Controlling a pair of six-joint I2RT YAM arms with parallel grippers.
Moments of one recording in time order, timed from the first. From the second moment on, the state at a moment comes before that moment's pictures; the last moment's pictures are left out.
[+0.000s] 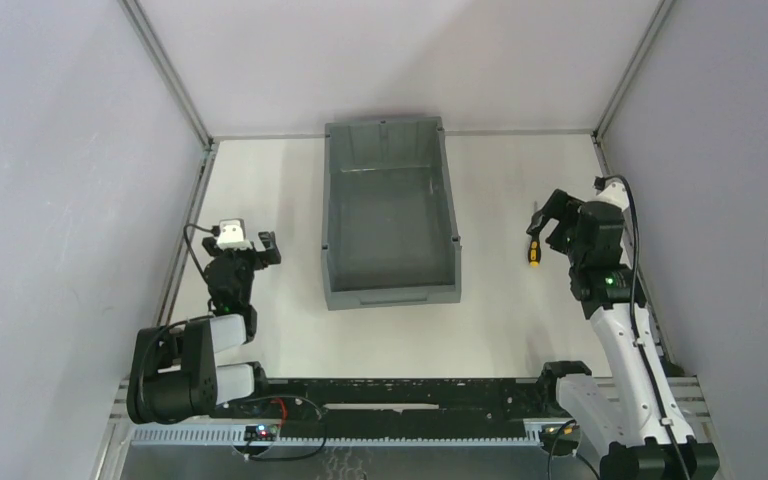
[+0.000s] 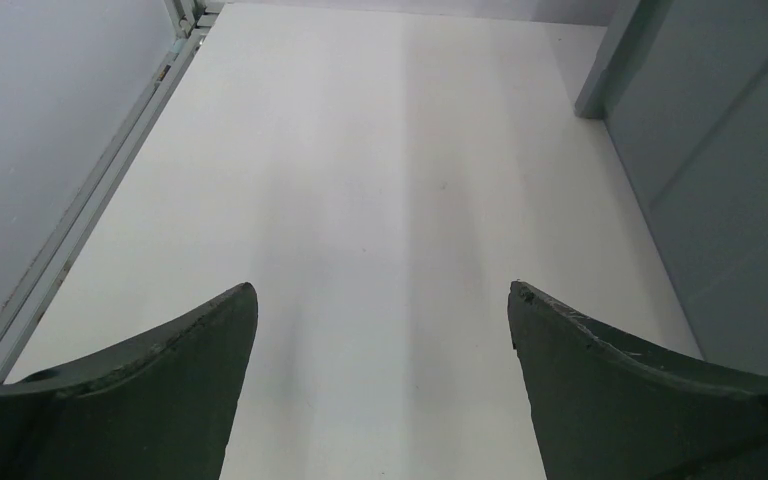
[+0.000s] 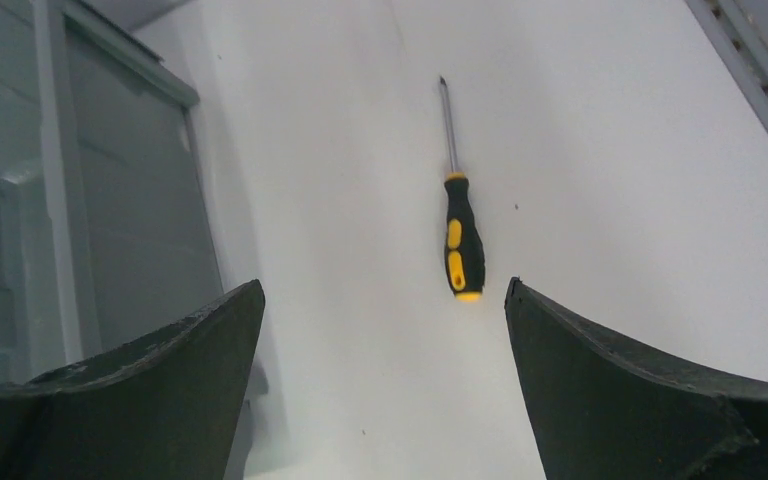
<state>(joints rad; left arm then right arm) 0.13 1.26 0.16 1.03 0.06 -0.02 0.03 0.84 0.81 -0.39 0.15 0.41</state>
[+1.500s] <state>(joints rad) 0.13 1.26 0.16 1.04 0.07 -0.02 0.03 1.21 1.06 -0.81 0.06 0.17</state>
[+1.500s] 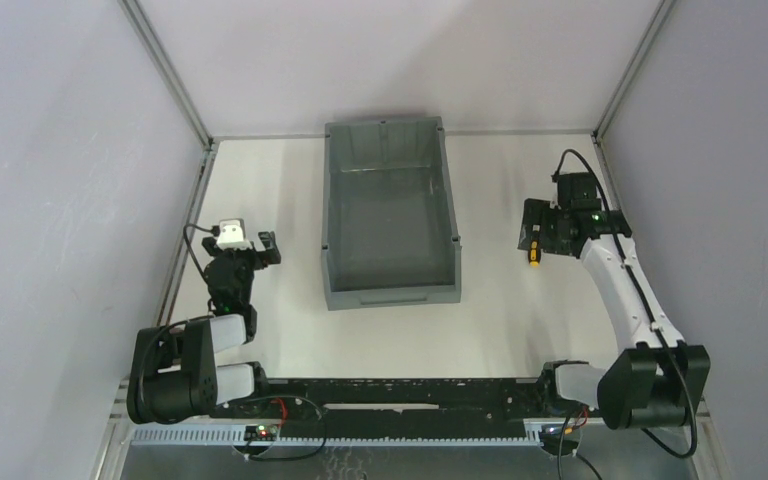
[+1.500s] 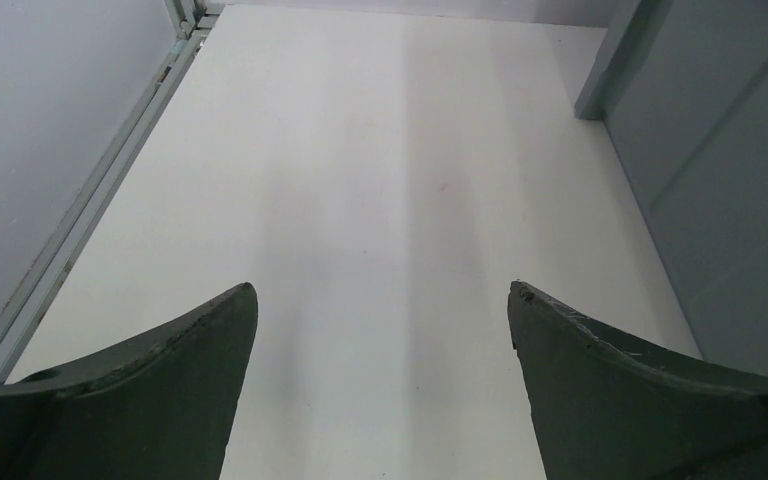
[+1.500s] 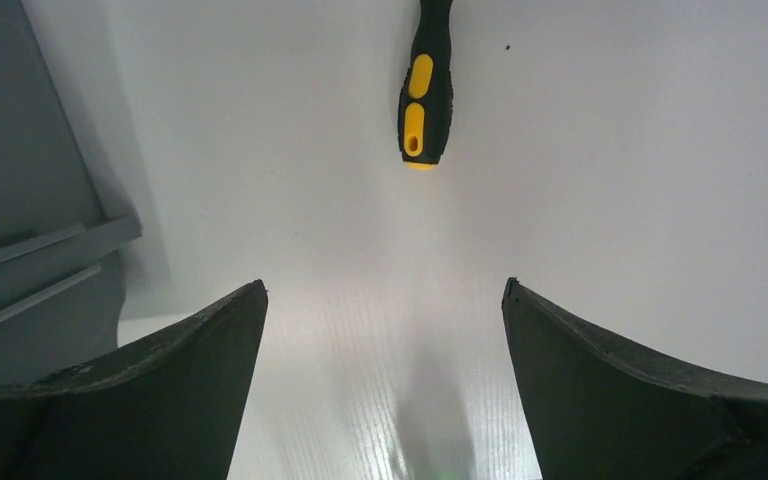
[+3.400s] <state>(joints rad) 0.13 1.26 0.16 1.04 0.07 -0.02 -0.09 1.85 1.23 -0.69 0.01 0.11</state>
